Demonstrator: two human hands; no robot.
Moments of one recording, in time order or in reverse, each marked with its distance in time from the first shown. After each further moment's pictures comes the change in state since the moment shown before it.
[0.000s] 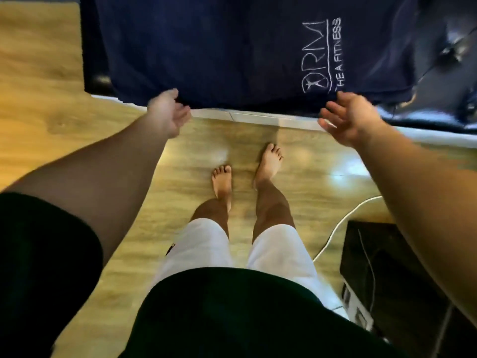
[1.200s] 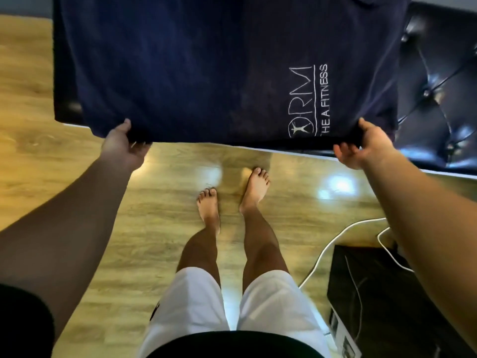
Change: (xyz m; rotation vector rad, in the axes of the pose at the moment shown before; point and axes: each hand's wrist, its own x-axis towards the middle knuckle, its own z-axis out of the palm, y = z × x) left_hand 0.027 0.024 -0.041 -0.375 0.129 0.069; right_hand 0.064 -0.054 -0.032 0.188 0.240 0.187
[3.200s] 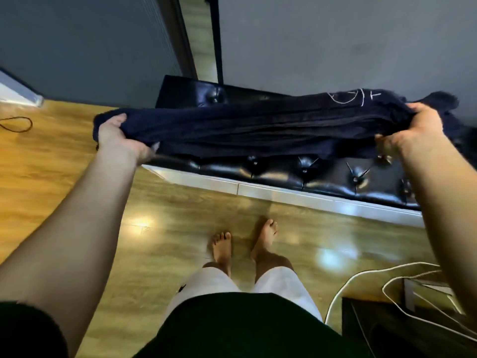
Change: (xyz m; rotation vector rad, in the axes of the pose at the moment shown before) left_hand -0.208 0.145 -0.068 -0.400 -0.208 0.008; right_hand -0.304 -0.029 -0.034 0.233 -0.329 -0.516
